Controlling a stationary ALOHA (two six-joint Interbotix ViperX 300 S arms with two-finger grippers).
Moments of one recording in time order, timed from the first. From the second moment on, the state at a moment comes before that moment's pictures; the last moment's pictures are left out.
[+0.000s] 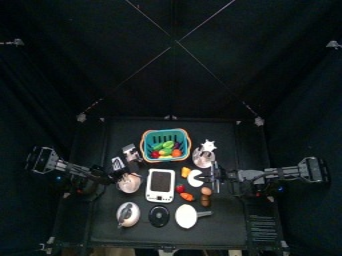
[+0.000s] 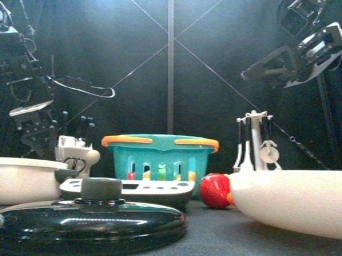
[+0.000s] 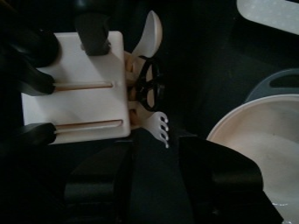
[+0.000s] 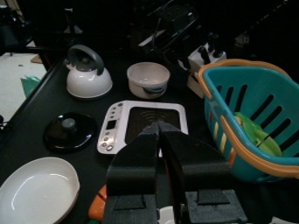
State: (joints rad) left arm -0.15 -0.34 1.03 0.86 0.86 -1.03; right arm -0.05 -0.62 1.18 -0.11 -0.43 0.01
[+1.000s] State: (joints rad) left arm -0.18 -0.35 1.01 0.86 0.87 -1.03; right arm -0.04 -0.60 1.18 -0.10 -0.43 0.01
